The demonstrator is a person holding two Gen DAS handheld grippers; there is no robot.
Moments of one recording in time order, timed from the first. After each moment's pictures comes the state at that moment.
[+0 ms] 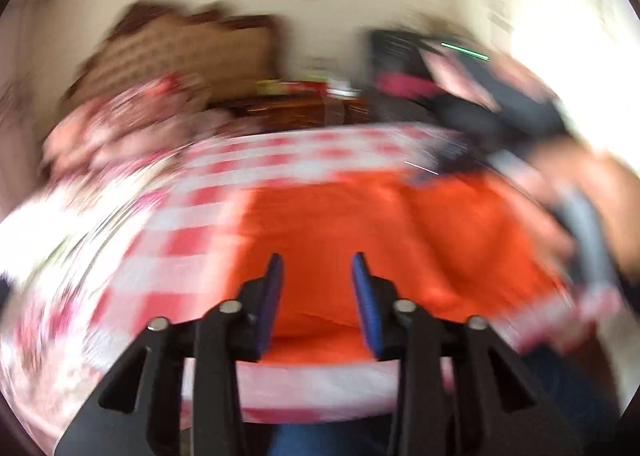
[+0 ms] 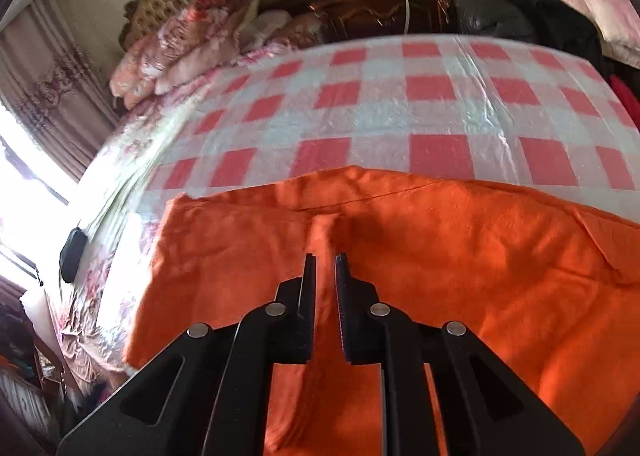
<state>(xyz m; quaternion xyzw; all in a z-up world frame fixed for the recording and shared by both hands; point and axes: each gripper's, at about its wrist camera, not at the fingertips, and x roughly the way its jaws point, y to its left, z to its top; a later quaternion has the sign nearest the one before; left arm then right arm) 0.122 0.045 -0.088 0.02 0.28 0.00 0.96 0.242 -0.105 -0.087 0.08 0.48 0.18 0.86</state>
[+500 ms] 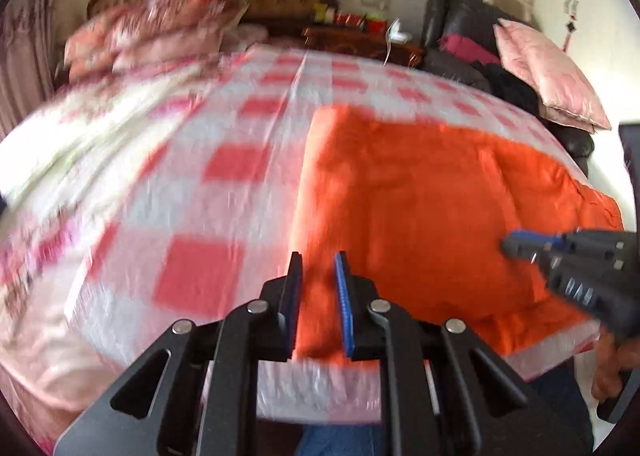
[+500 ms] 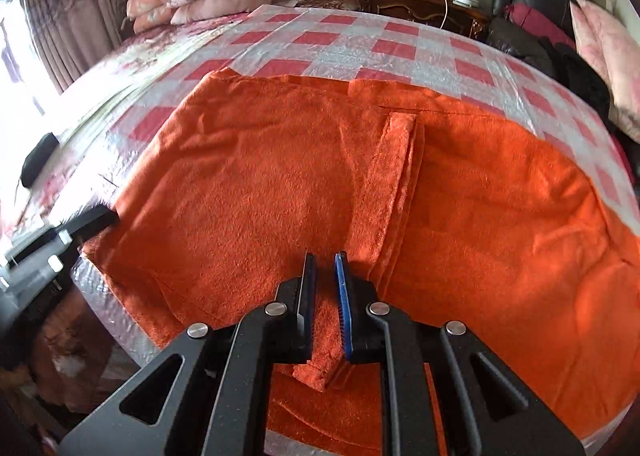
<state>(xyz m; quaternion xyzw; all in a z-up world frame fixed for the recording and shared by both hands) 0.177 0.109 -0.126 -0.03 0.39 0.02 0.92 0.174 -0.044 -0.128 -0.08 0.48 0.17 0.86</state>
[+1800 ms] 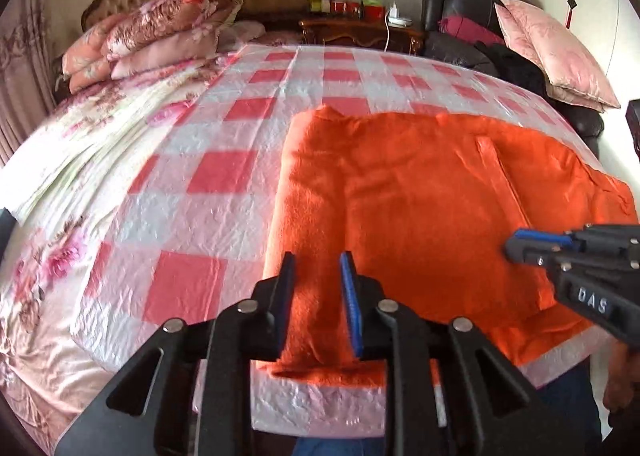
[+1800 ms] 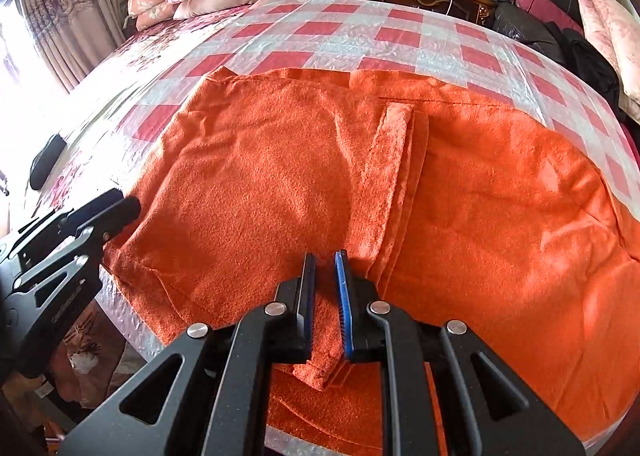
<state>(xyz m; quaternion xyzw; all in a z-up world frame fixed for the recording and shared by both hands) 0.179 0.086 -0.121 -0.01 0.43 0.03 0.90 0.183 -0.052 -0.129 -0.05 0.51 0.19 0.84</state>
